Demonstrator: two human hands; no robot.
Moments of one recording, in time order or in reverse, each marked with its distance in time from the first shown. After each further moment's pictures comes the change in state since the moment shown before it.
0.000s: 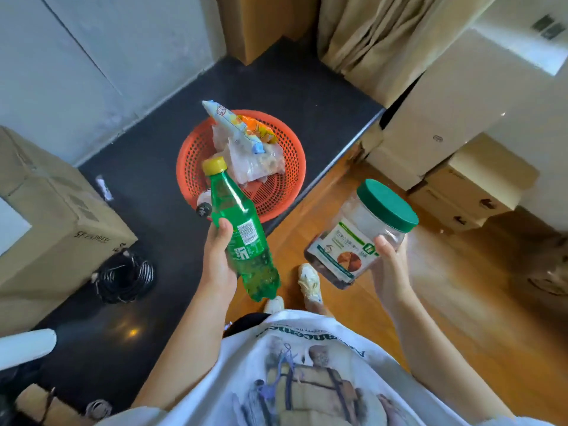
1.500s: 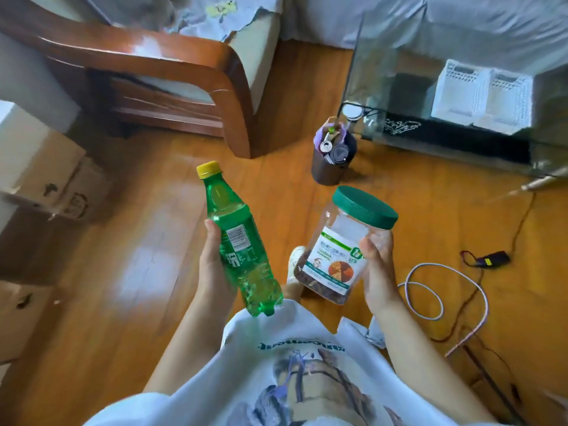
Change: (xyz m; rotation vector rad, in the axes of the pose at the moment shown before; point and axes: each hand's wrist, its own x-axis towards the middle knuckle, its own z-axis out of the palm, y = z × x) left_hand -0.622 -0.475 0.227 1.077 -1.637 -0.780; right_hand -0.734 0.205 -0.301 0.671 1.935 -0.351
